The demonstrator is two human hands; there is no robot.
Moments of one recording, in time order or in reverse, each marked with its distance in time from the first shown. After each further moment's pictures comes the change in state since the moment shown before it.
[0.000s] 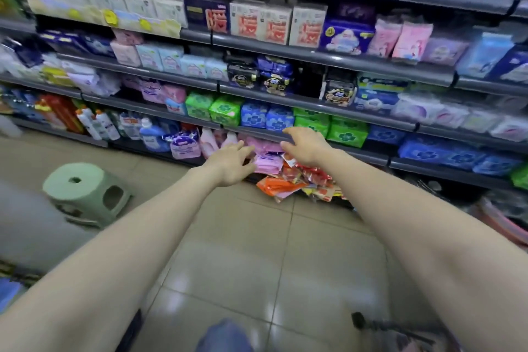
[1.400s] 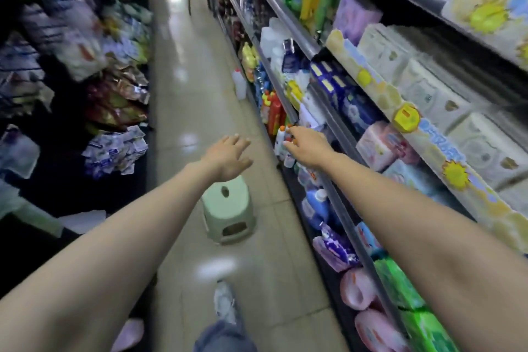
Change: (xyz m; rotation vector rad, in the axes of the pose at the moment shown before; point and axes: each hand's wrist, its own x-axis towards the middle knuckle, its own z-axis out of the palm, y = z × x) left_hand 0.161 -0.645 -0.225 -0.271 0.265 -0.956; right_hand 0.663 -0.589 0.046 -0.097 -0.191 -0.991
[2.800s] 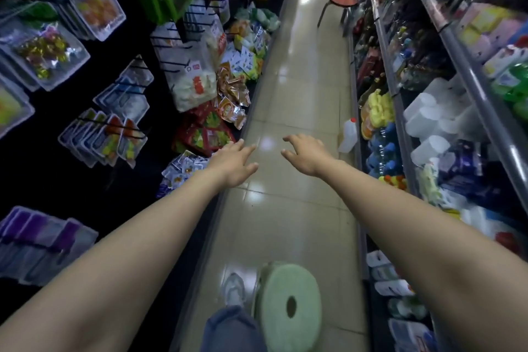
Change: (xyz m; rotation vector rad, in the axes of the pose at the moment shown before) left_hand 0.304 -0.401 -0.176 -0.225 0.050 -0.469; right_hand 0.575 -0.257 0.020 -0.071 -0.220 -0.426
